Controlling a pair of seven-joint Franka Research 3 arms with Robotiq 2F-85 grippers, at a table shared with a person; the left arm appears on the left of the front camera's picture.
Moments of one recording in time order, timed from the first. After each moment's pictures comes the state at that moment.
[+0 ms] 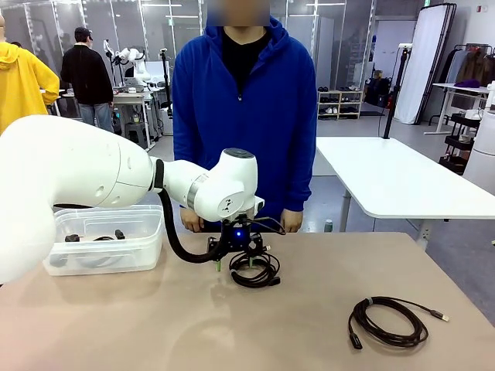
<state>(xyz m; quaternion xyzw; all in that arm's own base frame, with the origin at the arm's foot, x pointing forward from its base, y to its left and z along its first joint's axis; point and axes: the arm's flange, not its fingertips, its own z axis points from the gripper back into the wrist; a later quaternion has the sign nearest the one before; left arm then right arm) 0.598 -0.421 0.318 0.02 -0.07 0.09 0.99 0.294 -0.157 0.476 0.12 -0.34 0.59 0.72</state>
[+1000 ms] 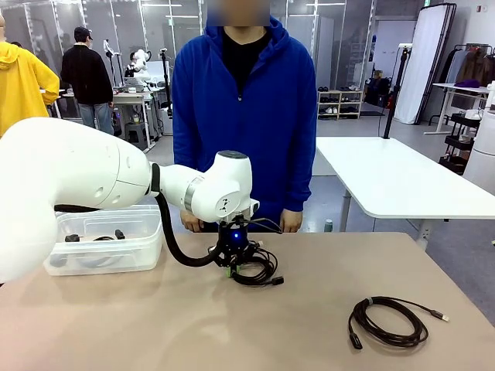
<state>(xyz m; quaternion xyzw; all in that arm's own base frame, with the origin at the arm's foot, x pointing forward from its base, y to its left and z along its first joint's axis) 0.601 -0.415 0.311 0.01 -0.04 0.11 0.99 0.294 -0.157 0.476 0.12 -0.34 0.59 0.72</state>
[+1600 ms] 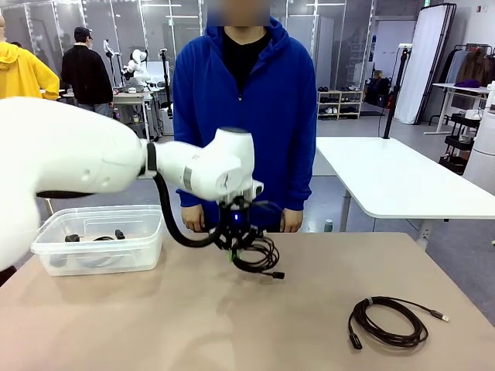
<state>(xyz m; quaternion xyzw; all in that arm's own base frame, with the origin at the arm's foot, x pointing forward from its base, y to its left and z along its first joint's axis) 0.591 -0.419 0.375 0.01 -0.04 0.07 1.00 0.294 -0.157 0.476 0.12 -0.34 0.59 0.72</state>
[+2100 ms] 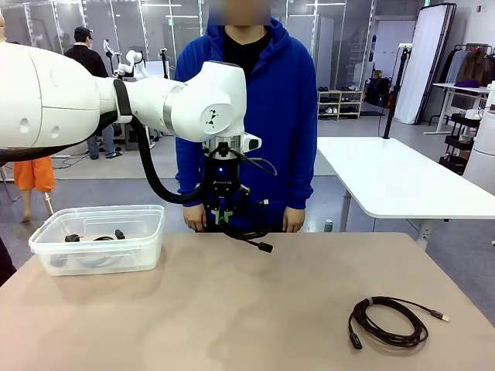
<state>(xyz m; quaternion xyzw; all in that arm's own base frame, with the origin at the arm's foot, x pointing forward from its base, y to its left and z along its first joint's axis) 0.564 -0.396 0.495 0.03 -0.05 -0.06 1.00 0.294 -0.157 0.476 0.12 -0.34 0.59 0.72</state>
